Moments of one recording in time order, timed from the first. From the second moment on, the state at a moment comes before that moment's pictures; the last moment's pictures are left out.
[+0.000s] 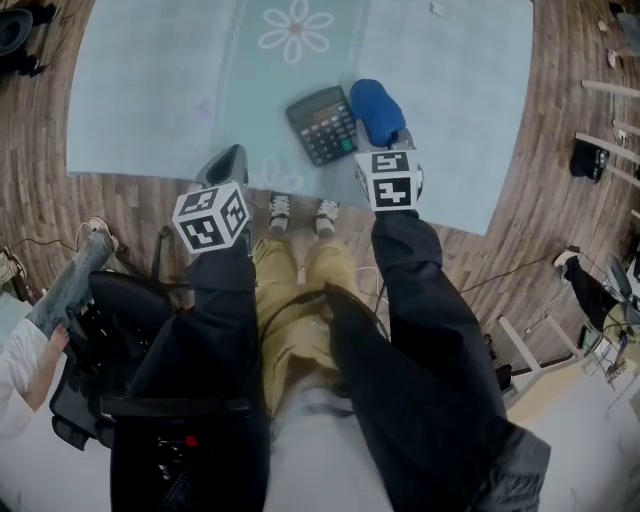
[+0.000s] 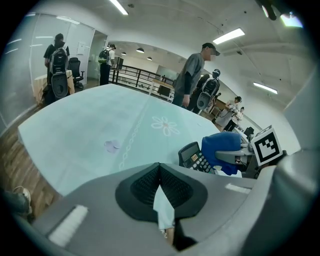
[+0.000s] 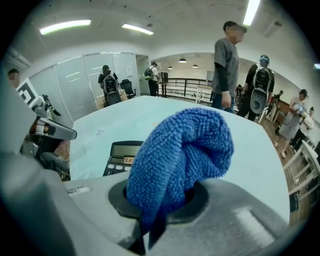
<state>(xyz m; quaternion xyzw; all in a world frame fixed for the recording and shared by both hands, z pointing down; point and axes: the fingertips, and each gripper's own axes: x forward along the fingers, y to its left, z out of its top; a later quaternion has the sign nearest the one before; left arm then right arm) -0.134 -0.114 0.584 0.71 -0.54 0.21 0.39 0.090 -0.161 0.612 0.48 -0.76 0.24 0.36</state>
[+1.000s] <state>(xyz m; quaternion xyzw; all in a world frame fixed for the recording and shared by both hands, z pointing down) -0.140 -0.109 0.591 0.71 -0.54 0.22 0.40 -0.014 -0.123 0.629 0.38 -0.81 0.26 0.37</state>
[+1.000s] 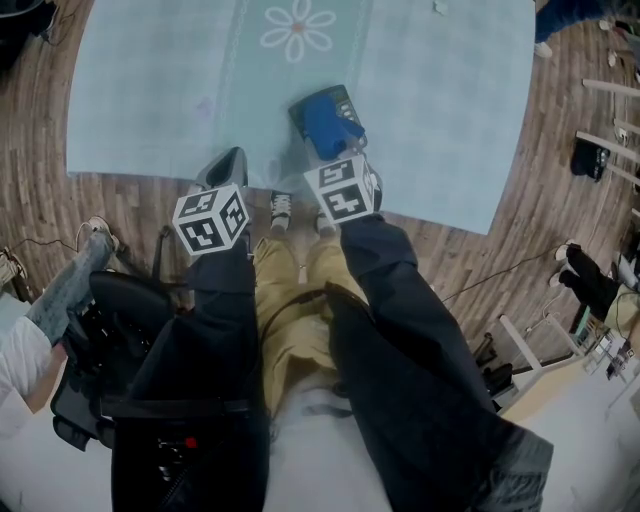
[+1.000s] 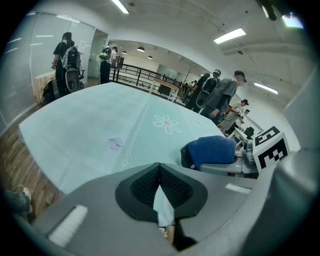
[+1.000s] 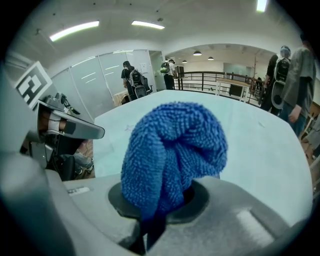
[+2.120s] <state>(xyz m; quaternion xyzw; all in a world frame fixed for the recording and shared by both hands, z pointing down) -0.117 -0.113 0.502 0.75 -0.53 0.15 0.36 -0.003 -0.117 0.487 0.44 -0.83 0.27 0.19</state>
